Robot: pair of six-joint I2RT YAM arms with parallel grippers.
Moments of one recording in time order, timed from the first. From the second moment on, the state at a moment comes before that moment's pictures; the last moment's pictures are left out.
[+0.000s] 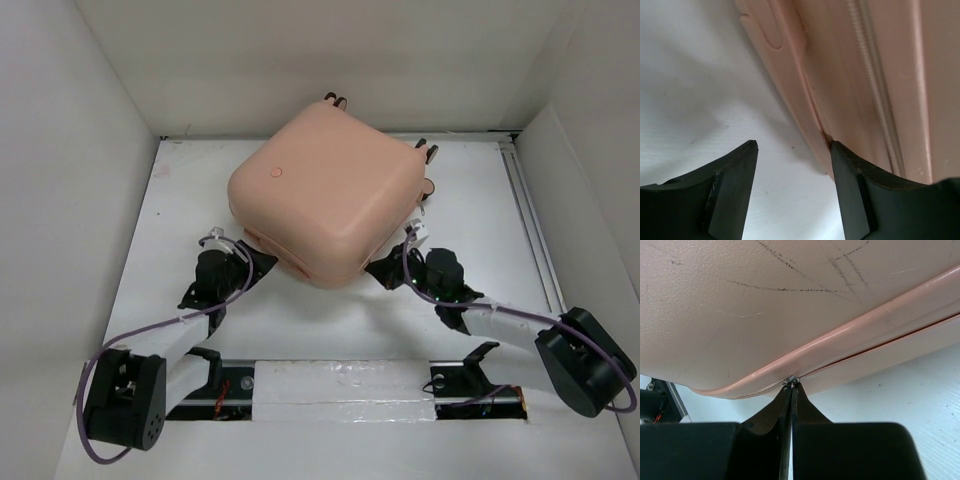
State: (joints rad) left arm -0.21 1.00 0.20 0.31 0.19 -0.91; right arm 0.59 1.17 0.29 0.67 -0.24 0.51
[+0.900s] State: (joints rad) left arm -0.41 1.29 0.29 0.58 0.00 -1.02; right arm 1.03 1.10 0.43 0.27 0.23 0.65
